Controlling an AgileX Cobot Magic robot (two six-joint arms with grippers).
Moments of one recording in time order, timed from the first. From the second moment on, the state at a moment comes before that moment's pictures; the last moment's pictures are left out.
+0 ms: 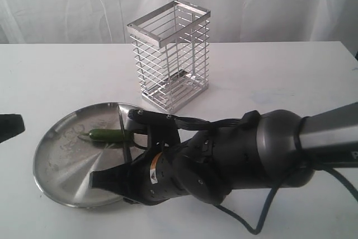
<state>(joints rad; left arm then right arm) -0.10 0.64 -0.41 -0.89 0.47 0.44 0.98 1.81 -0.93 0.04 0.10 0.75</state>
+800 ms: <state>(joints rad) -0.13 1.21 -0.65 -1.22 0.47 0.83 0.94 1.83 -0.94 0.03 0.14 0.78</state>
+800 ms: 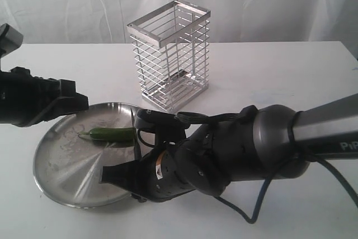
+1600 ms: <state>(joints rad) -0.13 1.27 -0.68 -1.36 0.51 1.02 0.97 1.82 -0.94 0.03 0.15 0.78</state>
